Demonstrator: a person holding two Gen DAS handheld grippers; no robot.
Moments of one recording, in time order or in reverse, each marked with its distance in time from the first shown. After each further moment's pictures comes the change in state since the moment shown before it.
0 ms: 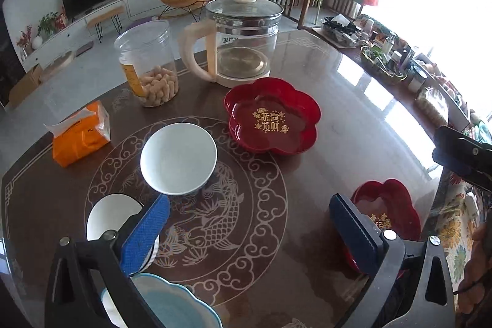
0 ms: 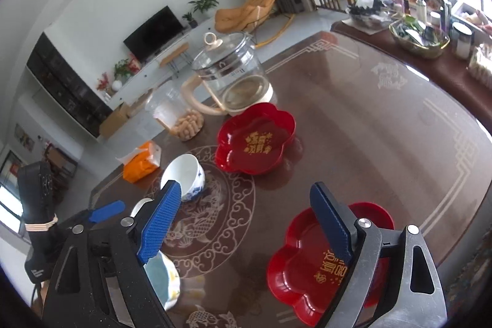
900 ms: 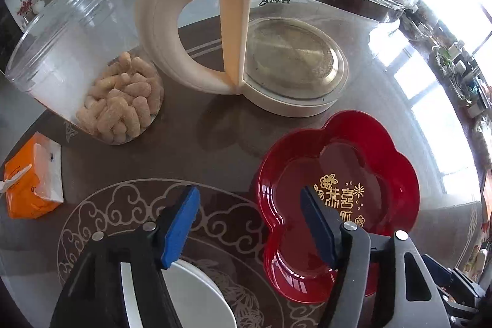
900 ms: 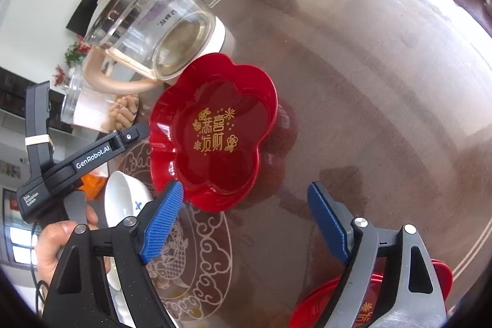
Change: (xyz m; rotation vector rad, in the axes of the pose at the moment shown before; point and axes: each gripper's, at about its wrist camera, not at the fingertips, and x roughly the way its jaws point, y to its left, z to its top) left arm 0.208 0.041 0.124 -0.125 0.242 0.056; right arm 0.178 -0.041 0.039 0.147 0.296 -0.133
